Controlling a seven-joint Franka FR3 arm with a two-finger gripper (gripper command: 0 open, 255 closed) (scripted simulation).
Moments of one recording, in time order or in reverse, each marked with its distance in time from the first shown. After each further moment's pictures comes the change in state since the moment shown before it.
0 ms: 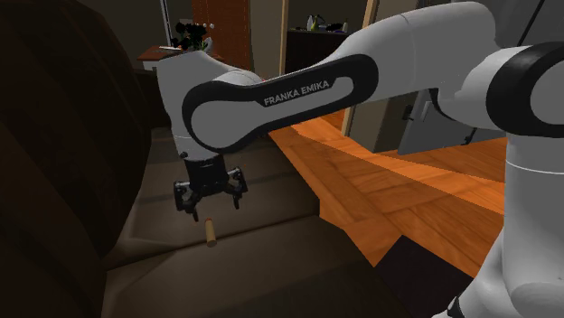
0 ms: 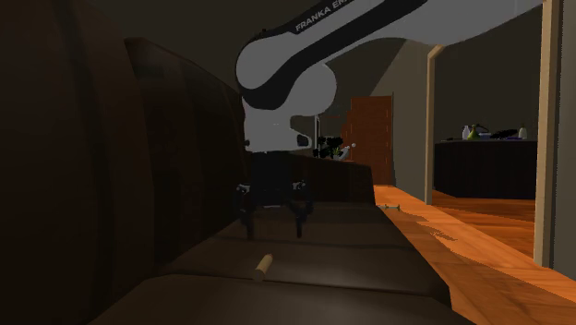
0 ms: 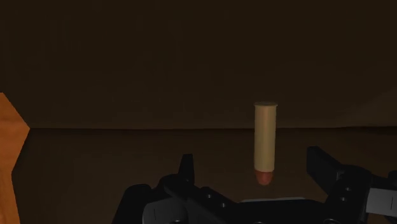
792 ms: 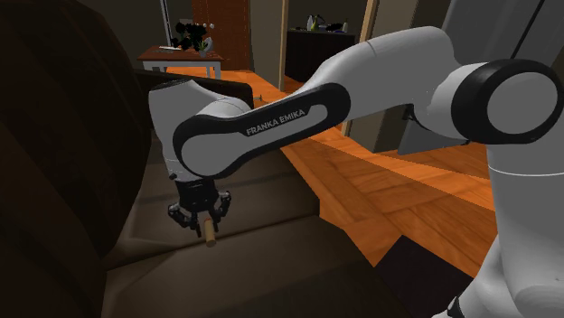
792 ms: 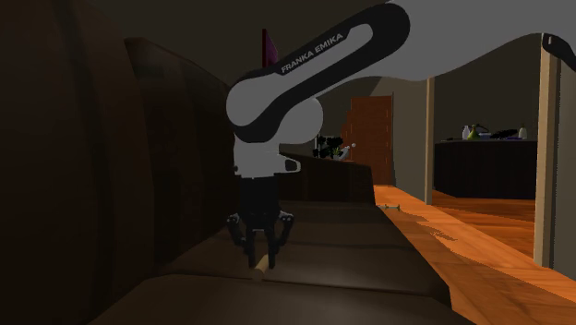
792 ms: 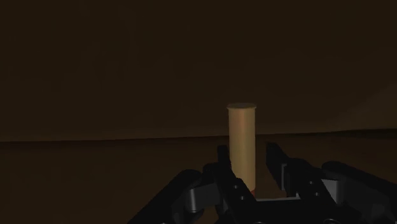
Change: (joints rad) arm 0.044 0.116 -0.019 0.039 -0.042 0.075 0.059
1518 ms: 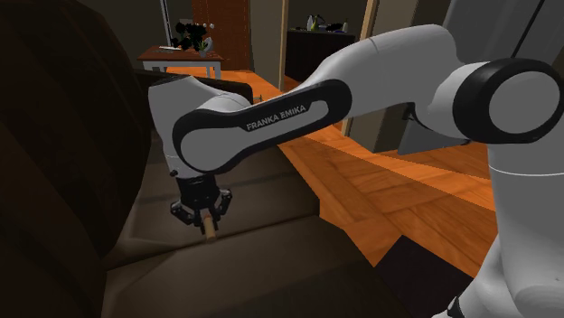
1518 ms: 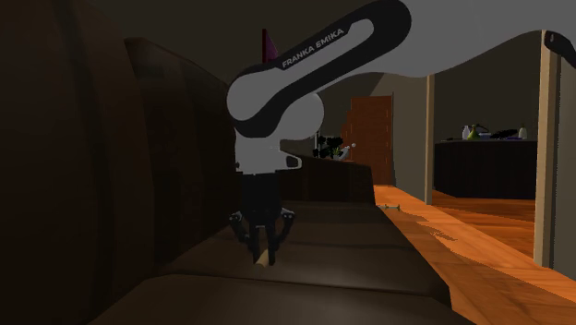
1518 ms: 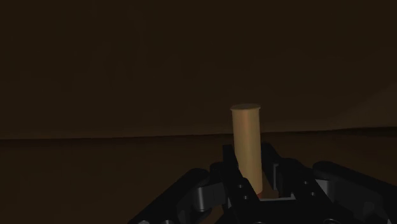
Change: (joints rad) arm -0.002 -0.006 0.001 0.012 0.004 -0.031 -0.004
